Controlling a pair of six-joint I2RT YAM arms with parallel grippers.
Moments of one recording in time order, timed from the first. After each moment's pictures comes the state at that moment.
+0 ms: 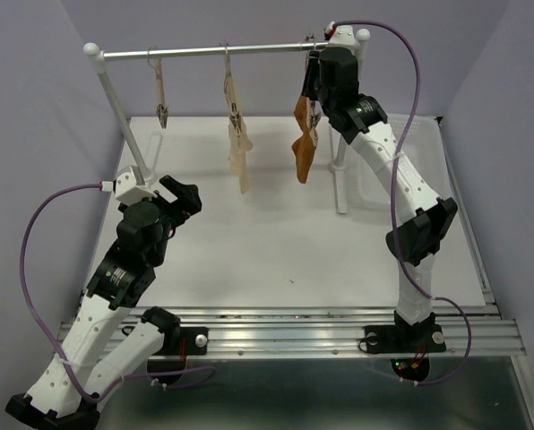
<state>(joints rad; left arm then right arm) -0.47 0.64 0.86 -0.45 -0.47 -0.68 0.51 2.02 2.32 -0.48 0.44 0.25</state>
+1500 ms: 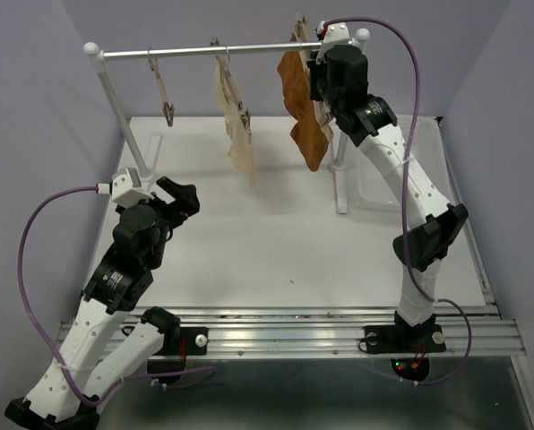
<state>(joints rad) -0.47 0.61 0.86 -0.45 -0.47 -0.68 0.51 1.97 2.28 -0.47 0.34 0.02</state>
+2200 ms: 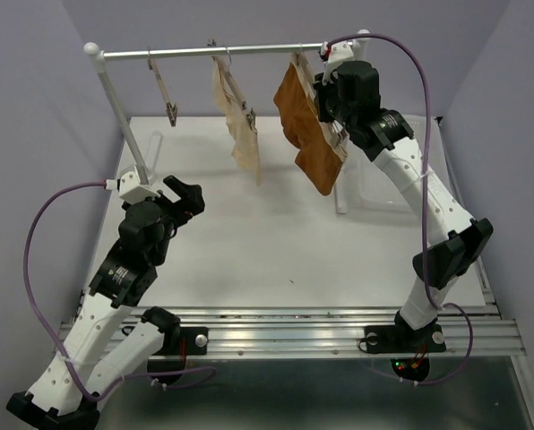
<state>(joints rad) -0.47 0.64 0.84 -0.42 -0.44 -0.66 0.51 1.79 2.08 -0.53 0.24 -0.01</state>
